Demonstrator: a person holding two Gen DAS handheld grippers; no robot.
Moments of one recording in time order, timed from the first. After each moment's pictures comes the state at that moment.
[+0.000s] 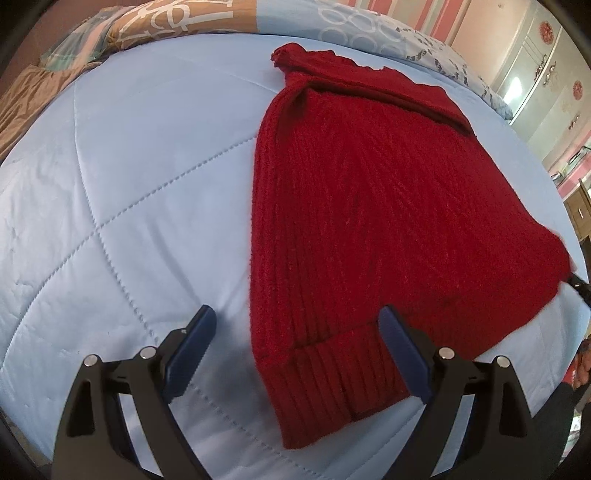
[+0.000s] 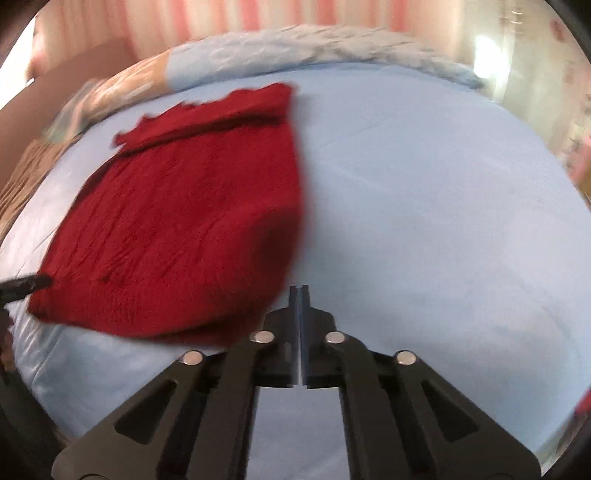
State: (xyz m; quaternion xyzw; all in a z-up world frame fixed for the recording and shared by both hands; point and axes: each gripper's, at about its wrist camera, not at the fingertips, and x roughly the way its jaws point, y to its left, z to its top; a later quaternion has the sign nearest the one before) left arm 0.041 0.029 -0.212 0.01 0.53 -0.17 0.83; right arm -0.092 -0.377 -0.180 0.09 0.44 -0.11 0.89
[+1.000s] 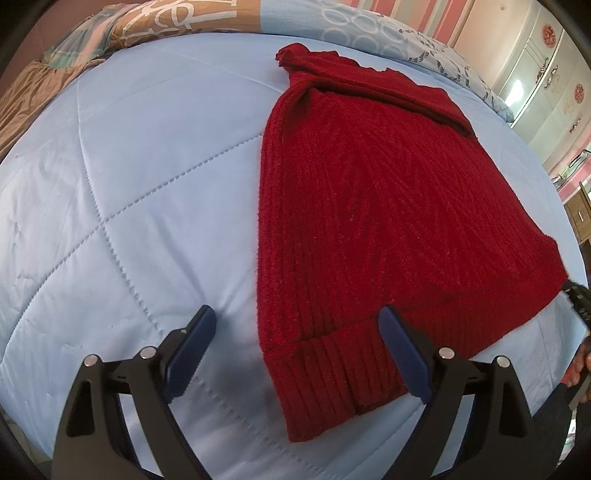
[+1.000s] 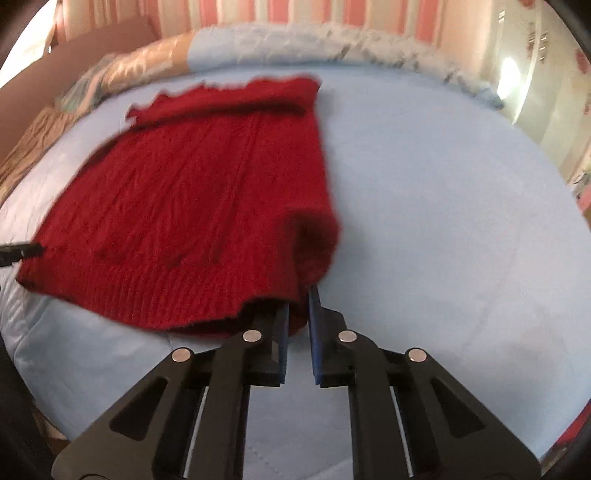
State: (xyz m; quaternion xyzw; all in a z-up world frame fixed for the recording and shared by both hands) left arm 0.033 0.034 -0.210 0.00 0.53 -0.17 0.83; right arm -0.084 -0.360 -0.185 0.03 0.43 -0.07 0.90
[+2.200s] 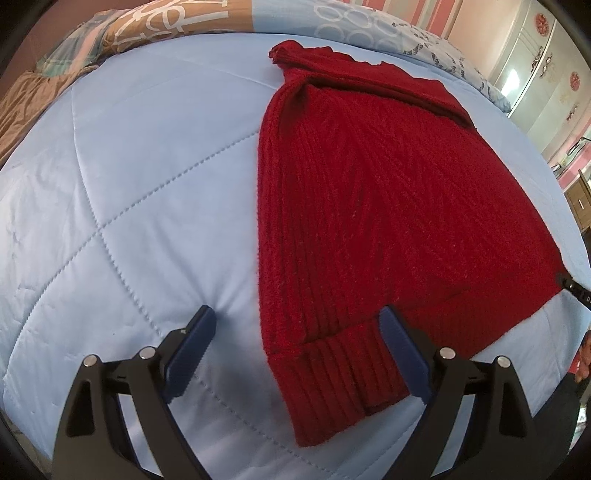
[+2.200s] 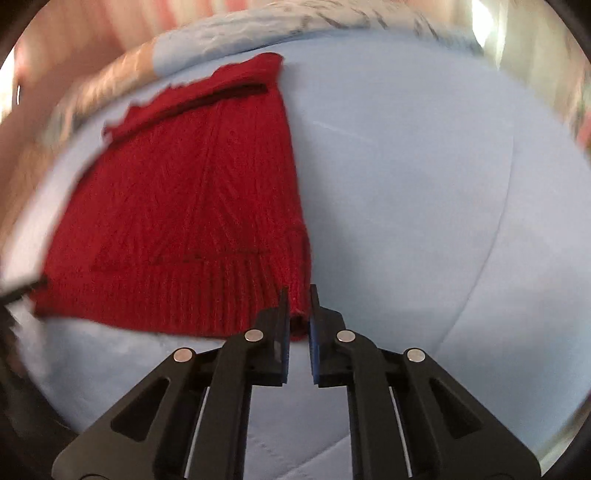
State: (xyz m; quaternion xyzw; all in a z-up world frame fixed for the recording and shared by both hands) left arm 0.030 0.029 -0.217 0.02 0.52 -0.17 0.83; right arm -0.101 -0.392 -0.214 0.18 0.47 -0.07 0.86
